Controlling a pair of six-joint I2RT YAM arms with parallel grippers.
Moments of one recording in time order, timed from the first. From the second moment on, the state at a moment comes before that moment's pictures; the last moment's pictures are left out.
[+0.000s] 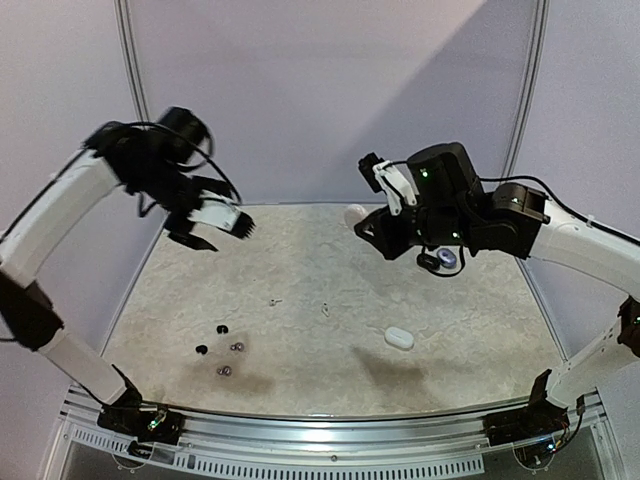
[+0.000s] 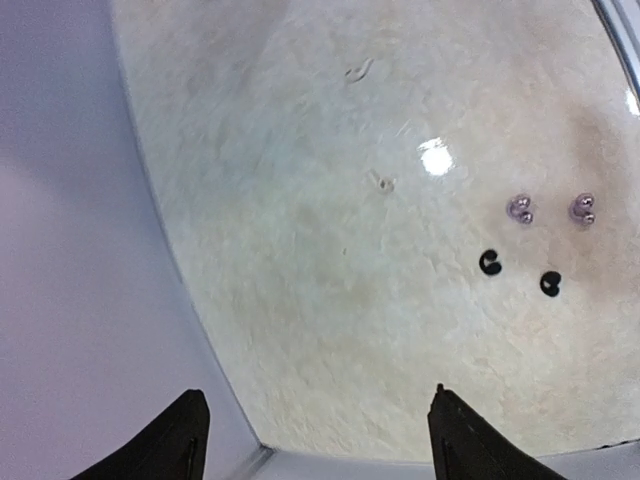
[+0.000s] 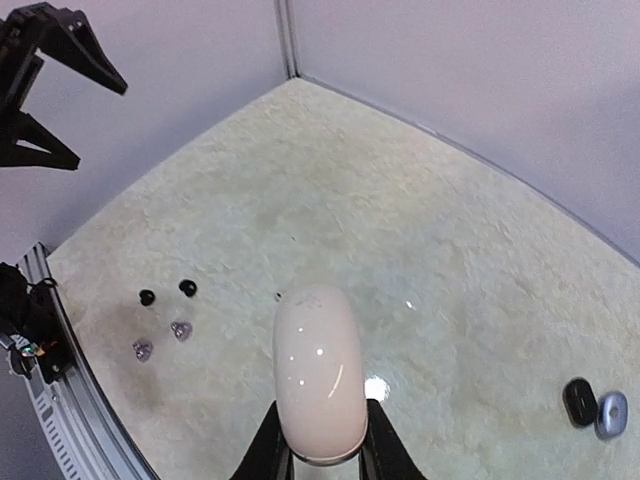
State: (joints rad) left arm -0.59 1.51 1.77 -1.32 0.07 1.43; right arm 1.00 1.43 1.43 -0.54 0.20 0.22
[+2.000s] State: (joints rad) left arm -0.34 0.37 0.31 0.35 0.84 -0.30; right arm 1.16 2.07 2.05 -0.40 -0.56 -0.18
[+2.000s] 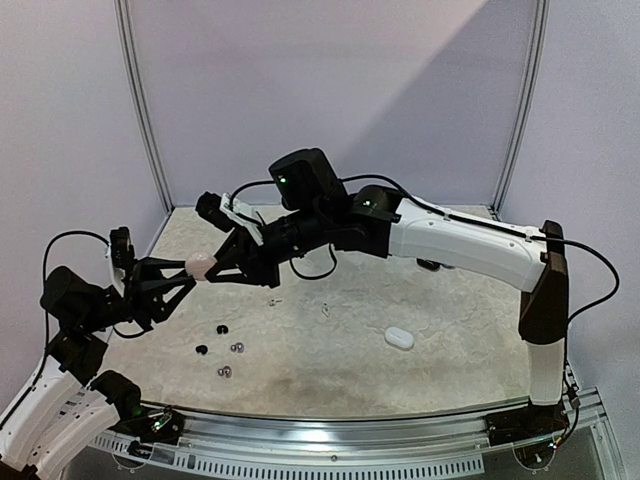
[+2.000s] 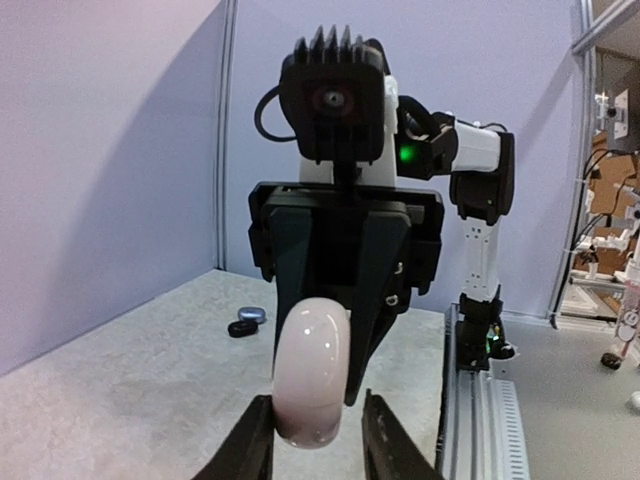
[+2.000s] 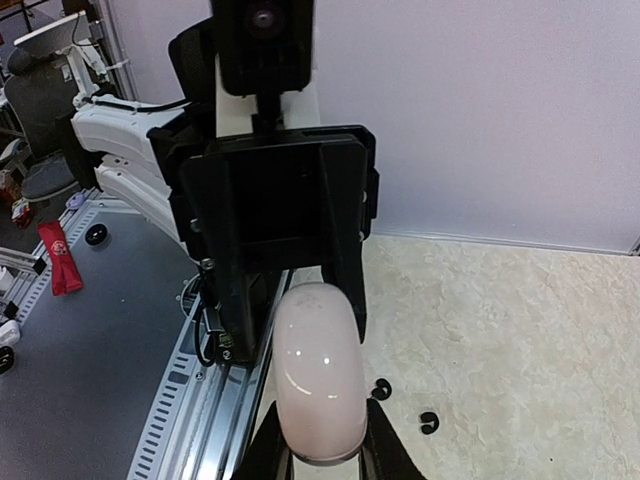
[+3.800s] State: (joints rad) left arm -0.38 0.35 0.30 0.26 0.87 -0.16; right arm 1.17 2.08 2.08 -0.49 -0.59 -0.19
